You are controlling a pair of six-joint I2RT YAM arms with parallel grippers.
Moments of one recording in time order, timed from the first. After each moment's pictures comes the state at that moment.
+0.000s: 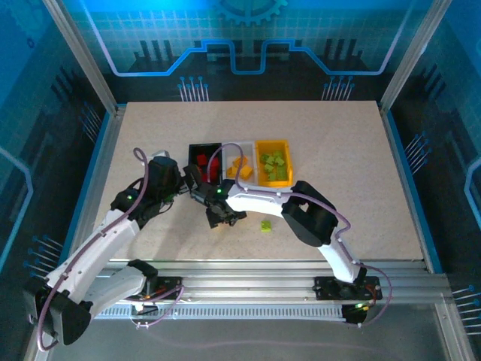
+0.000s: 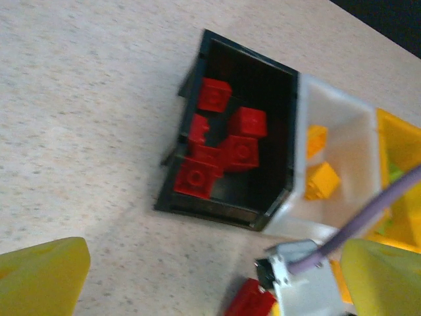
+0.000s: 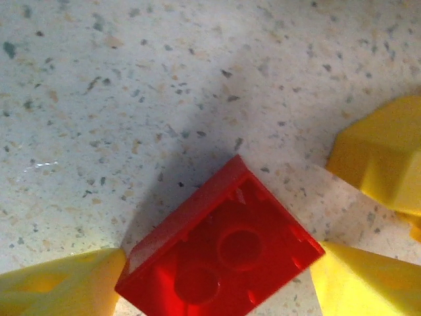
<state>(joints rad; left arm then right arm) -0.41 0.98 0.85 -0.62 -0.21 -0.77 1.05 2.18 1.64 -0.89 0.20 0.76</state>
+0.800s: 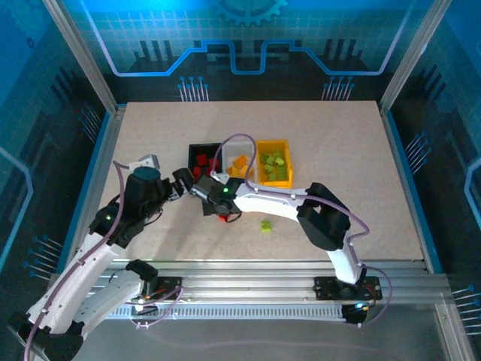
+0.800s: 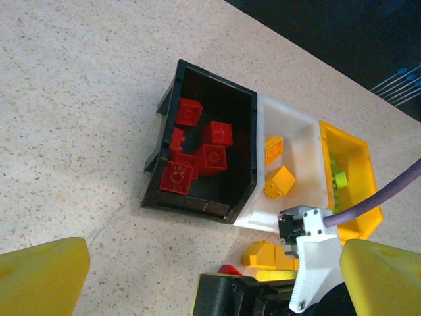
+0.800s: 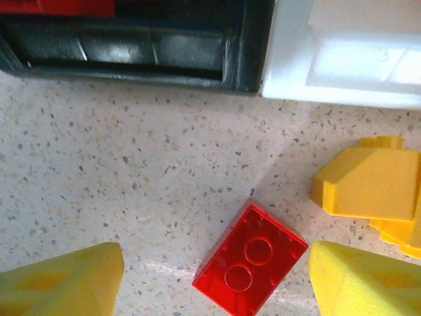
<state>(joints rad) -0.42 0.77 0.85 -0.70 -0.21 -0.76 1.06 2.05 1.59 -0.75 0.29 0.91</state>
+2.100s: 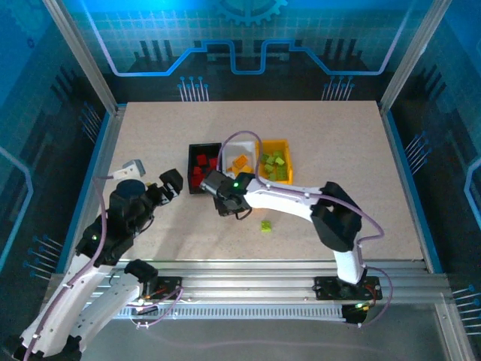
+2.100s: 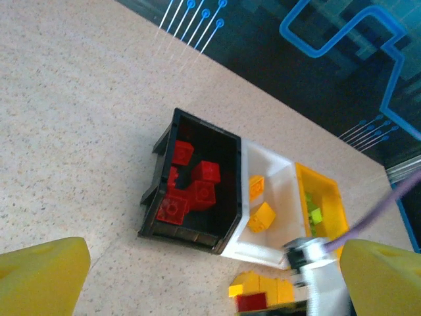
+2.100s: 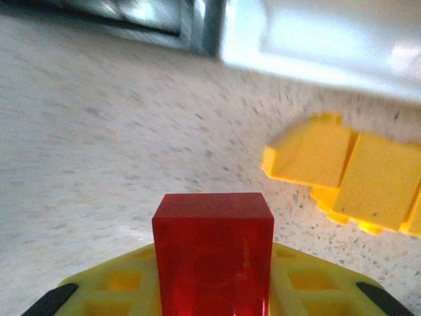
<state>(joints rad) -0.42 0.59 0.79 -0.66 -0.28 -0.77 1.02 1.94 1.53 -0.80 0.21 0.72</state>
